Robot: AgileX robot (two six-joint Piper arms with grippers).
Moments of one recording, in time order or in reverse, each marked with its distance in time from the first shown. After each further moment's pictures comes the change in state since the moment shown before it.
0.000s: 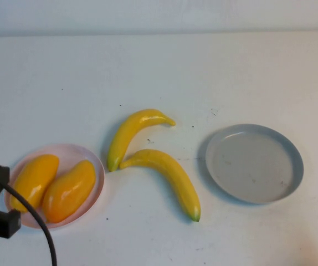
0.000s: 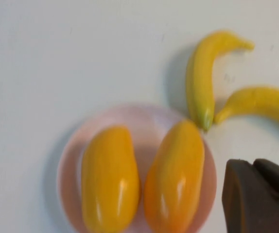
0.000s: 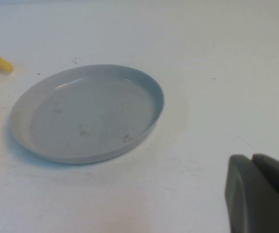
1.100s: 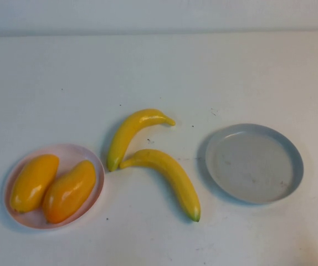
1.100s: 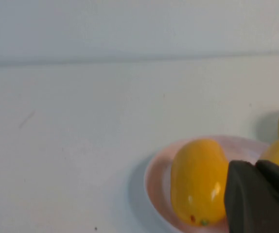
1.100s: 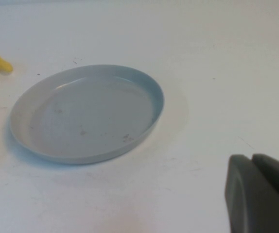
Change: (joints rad) right arm 0.000 -0.002 0.000 0.000 0.000 0.000; left arm 0.441 -0.655 0.650 -0.305 -0.483 0.375
